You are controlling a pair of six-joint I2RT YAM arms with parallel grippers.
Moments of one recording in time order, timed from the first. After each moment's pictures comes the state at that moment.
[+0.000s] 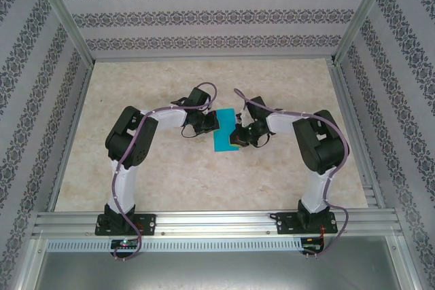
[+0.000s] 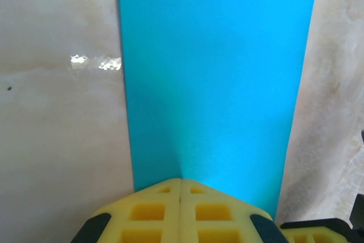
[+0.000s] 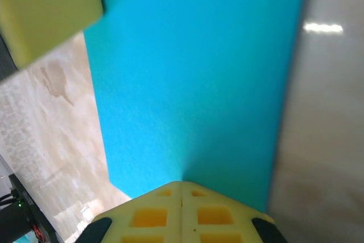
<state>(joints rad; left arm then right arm) -0.53 2.10 1.32 -0.29 0.41 -0.78 0.40 1.88 0.99 -0.36 -0.64 0.44</state>
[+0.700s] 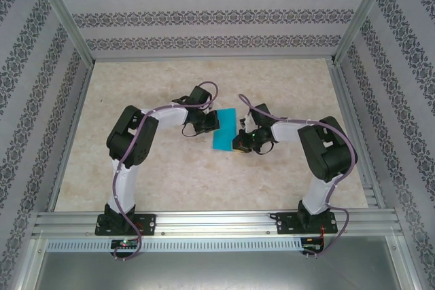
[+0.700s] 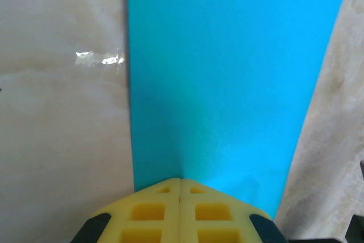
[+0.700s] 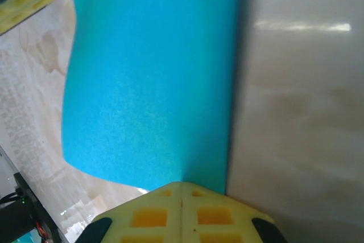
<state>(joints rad) -0.53 2.11 1.39 -0.37 0.41 -0.74 0.43 1.80 0.86 -0.22 -0.63 0.53</state>
